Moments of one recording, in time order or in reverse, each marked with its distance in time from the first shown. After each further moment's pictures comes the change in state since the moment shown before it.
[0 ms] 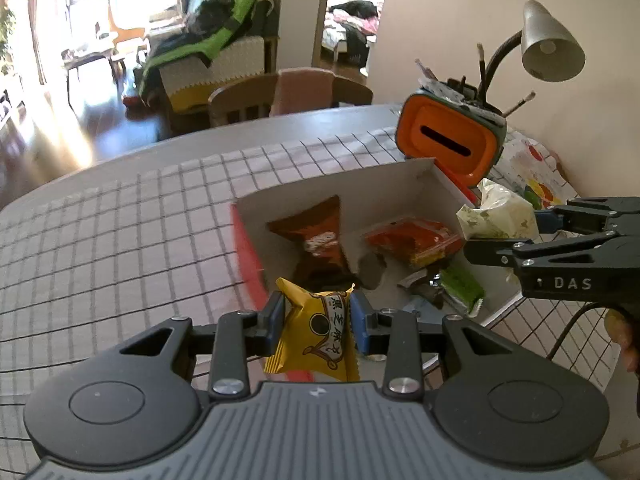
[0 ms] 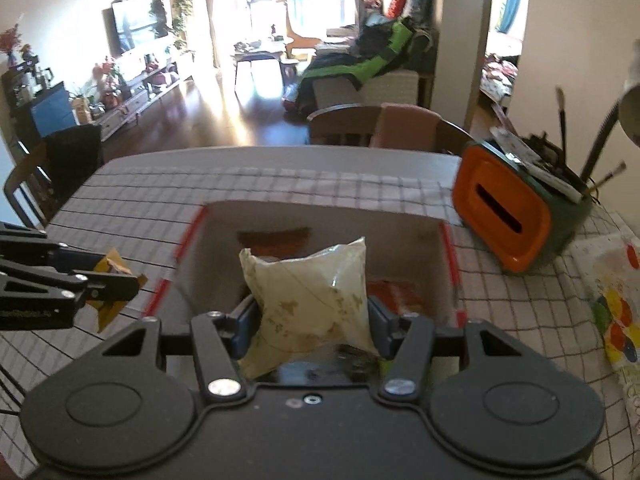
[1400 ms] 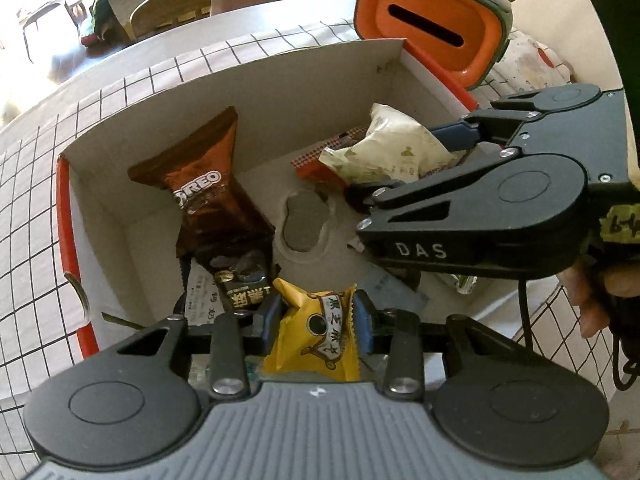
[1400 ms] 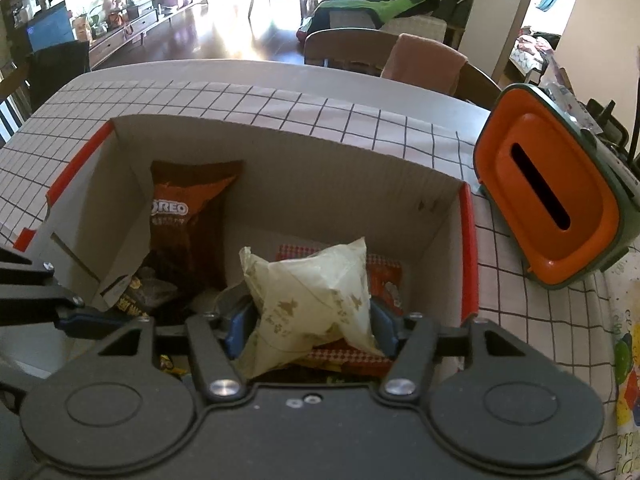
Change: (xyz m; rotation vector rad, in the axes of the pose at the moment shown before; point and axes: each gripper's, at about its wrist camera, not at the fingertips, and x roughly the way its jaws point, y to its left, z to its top) left arm 0.130 -0.071 0.010 0.071 0.288 -0.016; right arm 0.113 -0.041 0.000 -0.143 0.197 0.003
